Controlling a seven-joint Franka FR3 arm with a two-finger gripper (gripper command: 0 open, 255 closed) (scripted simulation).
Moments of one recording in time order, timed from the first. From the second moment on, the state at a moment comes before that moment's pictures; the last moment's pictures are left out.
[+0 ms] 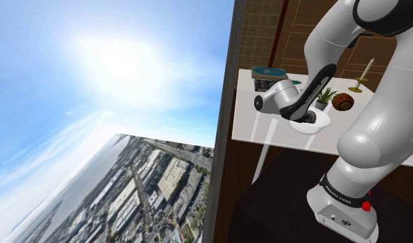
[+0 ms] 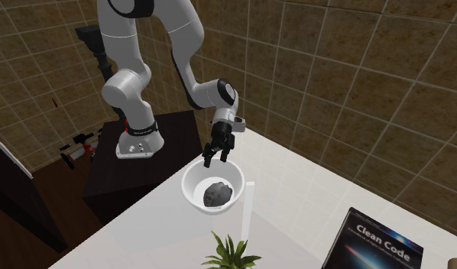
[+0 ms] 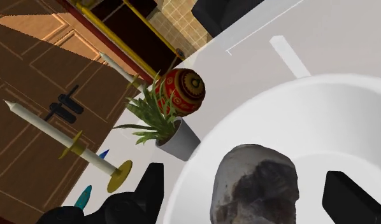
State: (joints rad) arm -0.39 0.14 0.03 -2.60 -1.40 1.79 0.36
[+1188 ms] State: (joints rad) arm -0.35 0.04 -0.10 -2.64 -1.35 1.91 0.51
